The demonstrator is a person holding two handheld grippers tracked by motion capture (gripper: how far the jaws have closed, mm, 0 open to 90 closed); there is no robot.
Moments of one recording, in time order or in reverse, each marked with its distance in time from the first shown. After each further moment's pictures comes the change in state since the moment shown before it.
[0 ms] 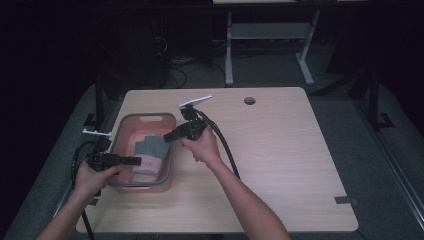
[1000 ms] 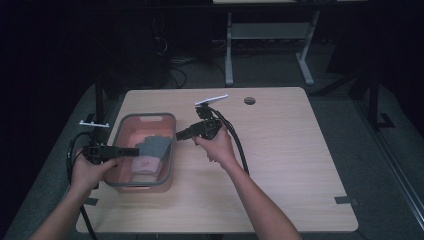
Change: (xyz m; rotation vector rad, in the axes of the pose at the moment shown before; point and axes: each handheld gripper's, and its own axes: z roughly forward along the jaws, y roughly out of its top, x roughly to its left) left arm -0.029 0.019 -0.017 -0.074 0.109 0.080; right arm -0.012 -0.013 -0.040 -0.039 -0.024 0.020
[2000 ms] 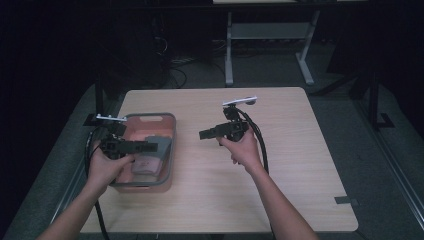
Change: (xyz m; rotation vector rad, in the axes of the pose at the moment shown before) left arm -0.050 0.016 0.021 -0.008 -0.082 0.106; right arm -0.027 -0.025 -0.059 -0.069 -0.054 0.037
